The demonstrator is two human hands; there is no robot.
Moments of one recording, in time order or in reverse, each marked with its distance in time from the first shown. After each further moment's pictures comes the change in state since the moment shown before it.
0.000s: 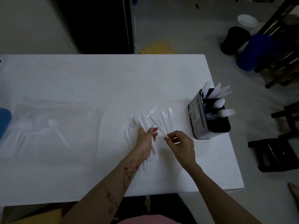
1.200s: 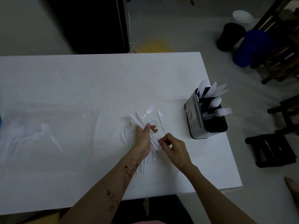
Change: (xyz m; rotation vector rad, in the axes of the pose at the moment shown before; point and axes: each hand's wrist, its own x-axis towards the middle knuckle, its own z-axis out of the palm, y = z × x) left_hand 0.011 0.003 0.013 0.052 0.028 0.082; right_hand -0.001 0.012 0.009 0.006 -0.200 -0.054
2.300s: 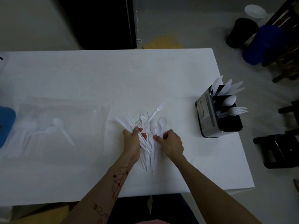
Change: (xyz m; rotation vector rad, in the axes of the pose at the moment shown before) left_hand -0.003 0.007 -0.073 -0.110 0.180 0.012; right_hand 0.033 -0.033 0.053 -0.081 -0.076 0.568
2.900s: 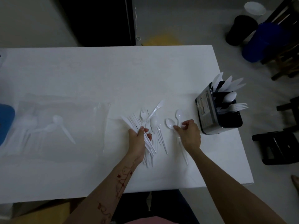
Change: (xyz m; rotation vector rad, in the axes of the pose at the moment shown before) left_hand -0.014 -0.010 0.005 -0.046 -0.066 -0.052; right_hand 0.023 0.035 -0.045 0.127 0.277 -0.021
